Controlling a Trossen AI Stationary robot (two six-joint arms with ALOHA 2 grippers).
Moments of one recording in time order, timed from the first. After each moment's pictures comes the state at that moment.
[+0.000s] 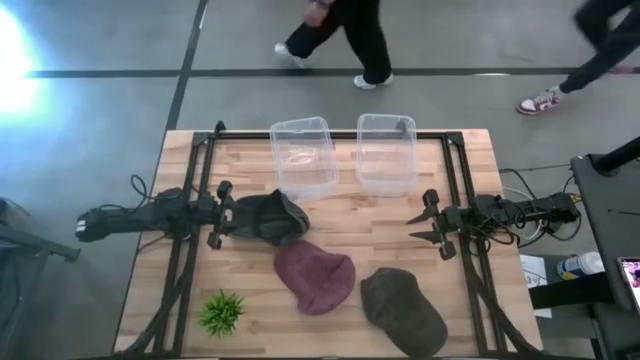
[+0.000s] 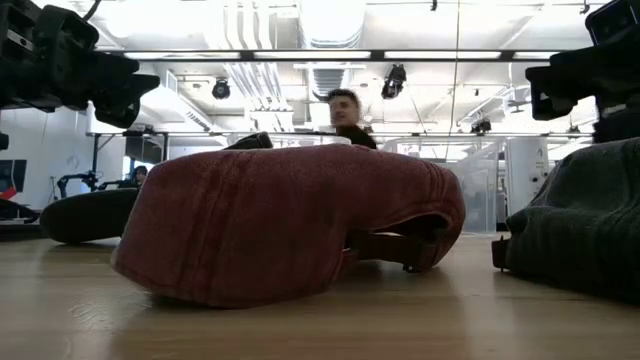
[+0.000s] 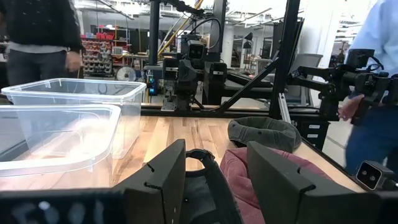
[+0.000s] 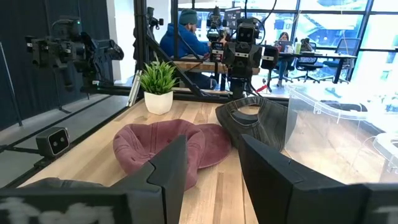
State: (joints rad) left arm 0.07 0.02 0.01 0.04 0.15 -0.07; right arm 0.16 0.01 0.01 0.01 -0.02 0.01
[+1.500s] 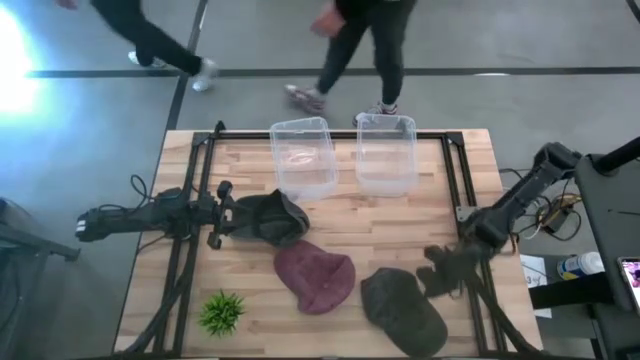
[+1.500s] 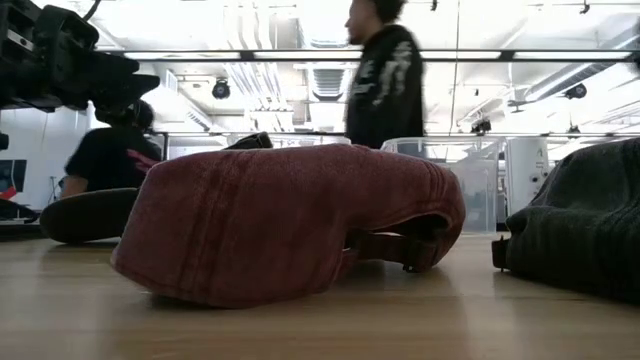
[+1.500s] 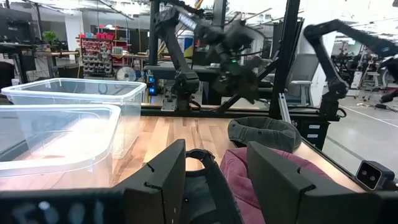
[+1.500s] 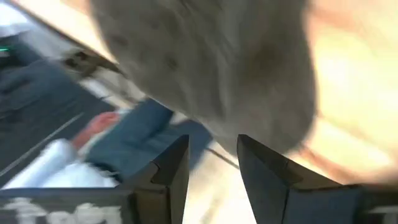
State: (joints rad) left arm 0.07 0.02 0.01 0.04 0.15 -0.07; right arm 0.80 0.98 0.55 -0.39 -0.13 2.15
